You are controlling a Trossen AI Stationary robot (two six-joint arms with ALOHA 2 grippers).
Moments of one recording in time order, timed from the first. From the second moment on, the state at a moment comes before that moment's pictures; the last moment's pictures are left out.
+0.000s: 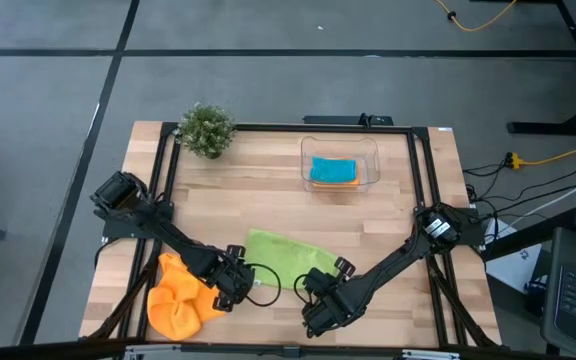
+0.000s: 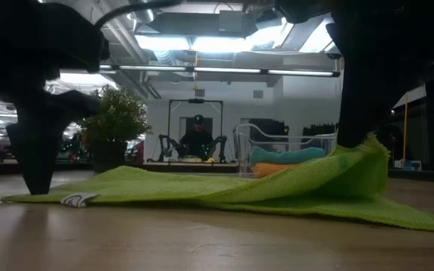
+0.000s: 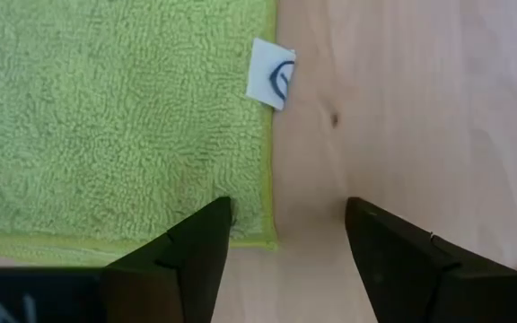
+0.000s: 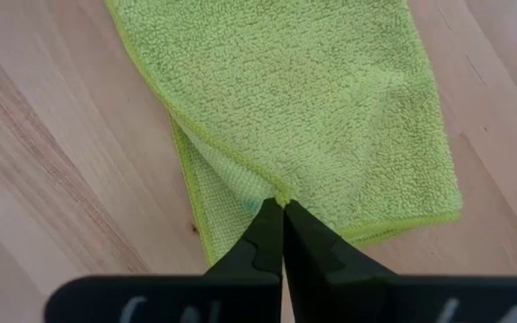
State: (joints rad) left arm -0.60 1.77 0.98 -0.49 -0.14 -0.46; right arm 0.63 2.17 1.72 -1.09 0.37 1.23
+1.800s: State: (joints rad) left arm -0.30 1.70 1.22 -0.82 -0.41 -0.22; right arm 0.56 2.12 1.79 -1.41 0.48 1.35
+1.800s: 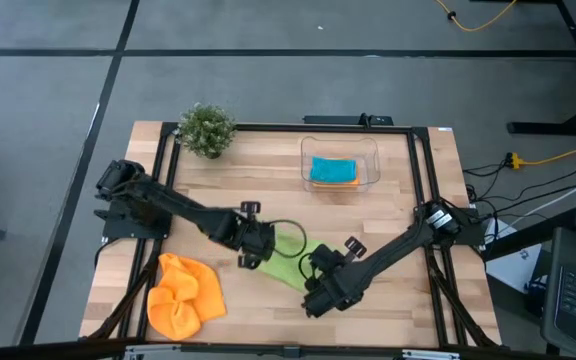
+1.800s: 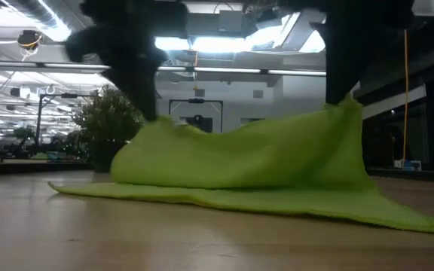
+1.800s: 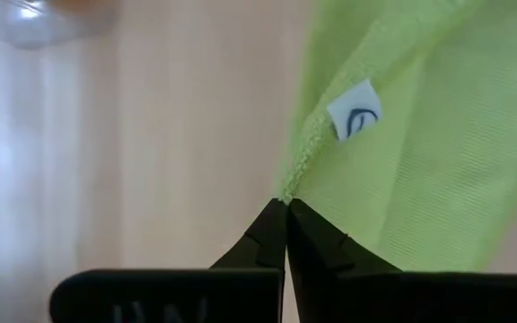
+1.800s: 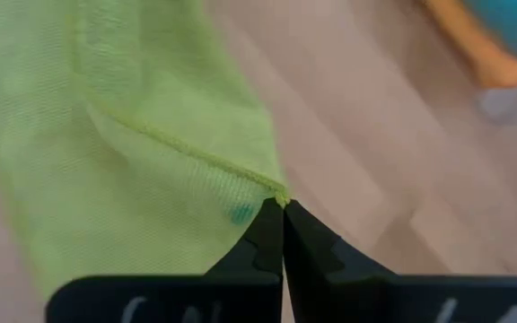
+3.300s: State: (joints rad) left arm -0.08 1.72 1.26 -0.81 -0.43 0.00; right arm 0.47 2.12 1.65 -1.36 0.58 1.35
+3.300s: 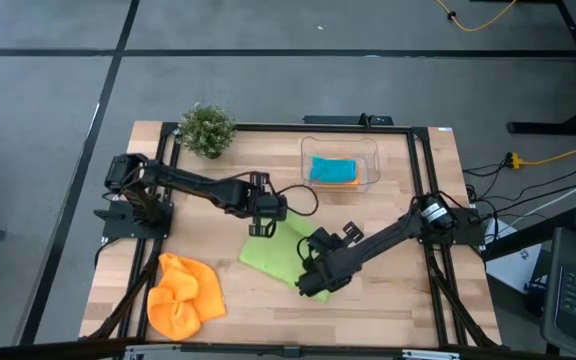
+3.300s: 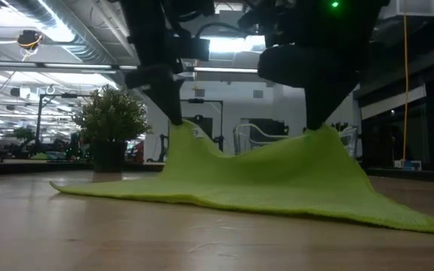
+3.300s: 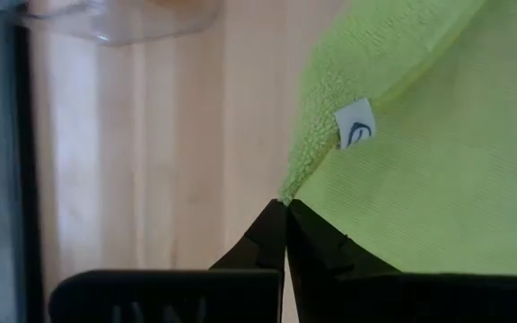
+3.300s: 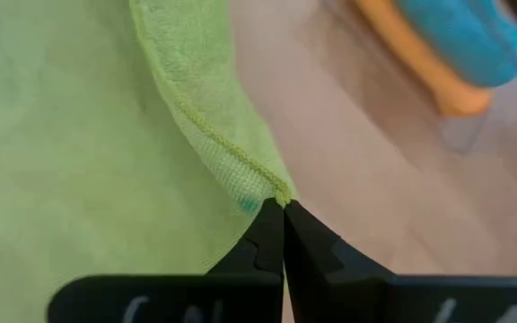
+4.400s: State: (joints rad) left arm -0.33 1.72 1.26 -0.96 -0.37 -0.26; right arm 0.61 2.12 1.65 -1.13 0.43 1.35
